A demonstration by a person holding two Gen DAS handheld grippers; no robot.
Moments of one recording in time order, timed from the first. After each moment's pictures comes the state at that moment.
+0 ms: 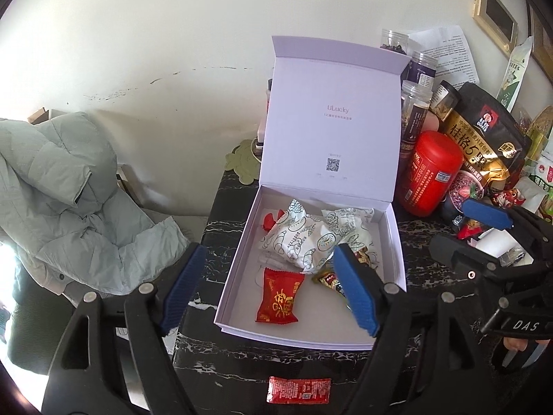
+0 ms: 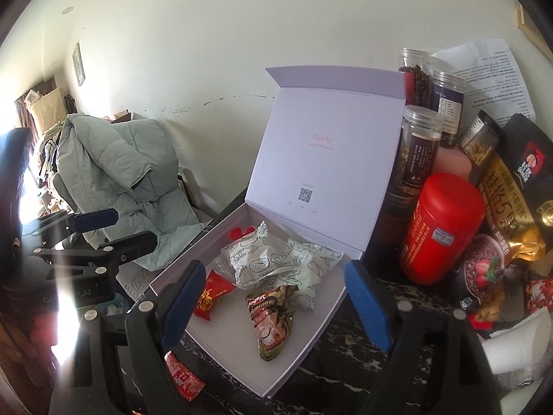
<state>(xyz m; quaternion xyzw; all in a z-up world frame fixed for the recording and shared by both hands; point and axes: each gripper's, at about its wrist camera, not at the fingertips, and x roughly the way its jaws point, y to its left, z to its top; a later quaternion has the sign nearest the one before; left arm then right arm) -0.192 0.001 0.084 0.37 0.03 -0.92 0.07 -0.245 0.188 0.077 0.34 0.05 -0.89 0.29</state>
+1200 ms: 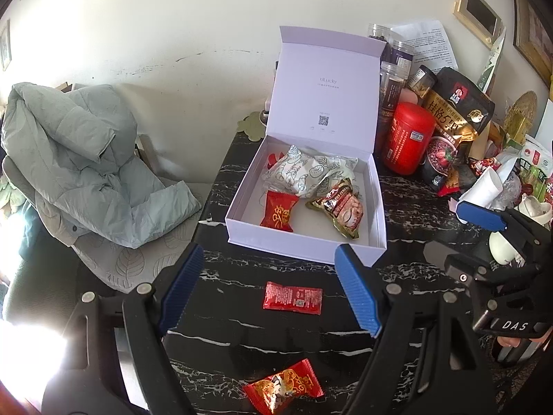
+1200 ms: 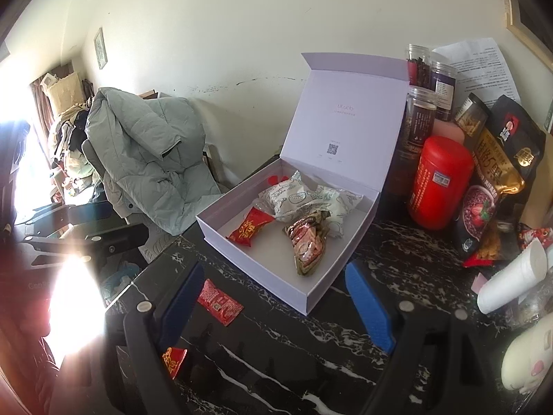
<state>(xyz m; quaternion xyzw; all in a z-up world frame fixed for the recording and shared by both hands) -0.069 0.019 0.071 0.39 0.04 -0.92 0.08 -0.132 0.209 0.057 0.35 0.07 -0.88 0.32</state>
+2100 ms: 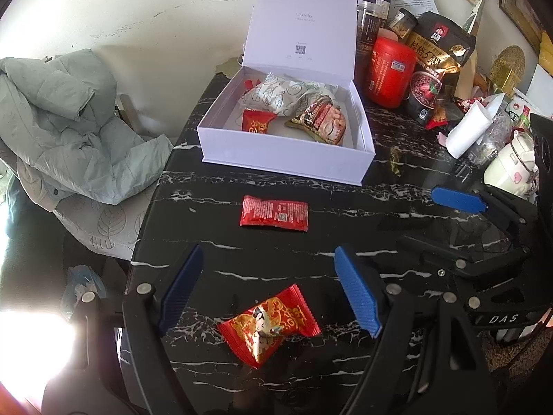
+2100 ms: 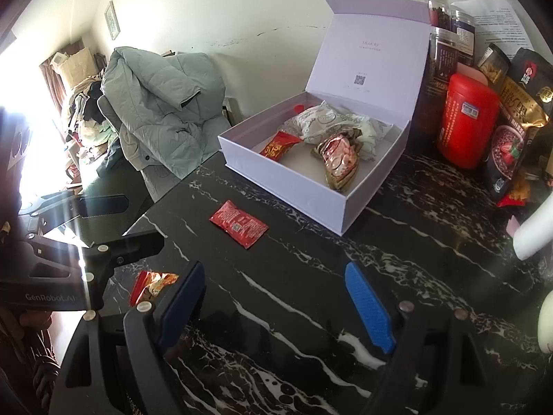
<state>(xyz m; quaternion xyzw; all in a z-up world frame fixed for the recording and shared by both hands) -0.025 0.040 0.003 0.45 0.04 -0.89 0.04 -0.089 0.211 -0.016 0.41 0.08 -0.84 0.35</state>
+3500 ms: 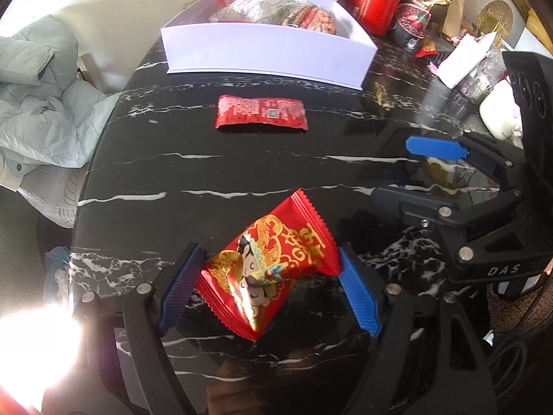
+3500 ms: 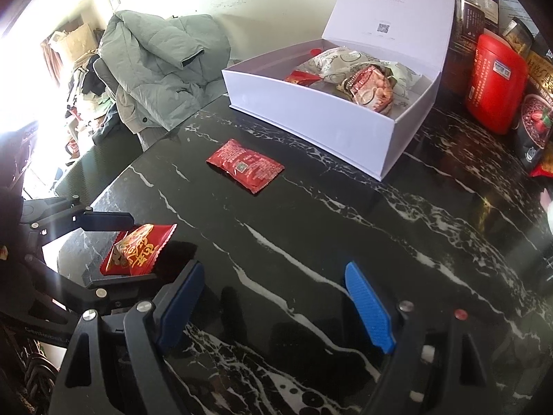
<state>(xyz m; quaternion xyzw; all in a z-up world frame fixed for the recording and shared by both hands) -0.014 0.034 -0.081 0.53 0.03 -0.85 -0.03 -0.086 0.184 -0.084 0.45 0.11 -0.81 0.36</state>
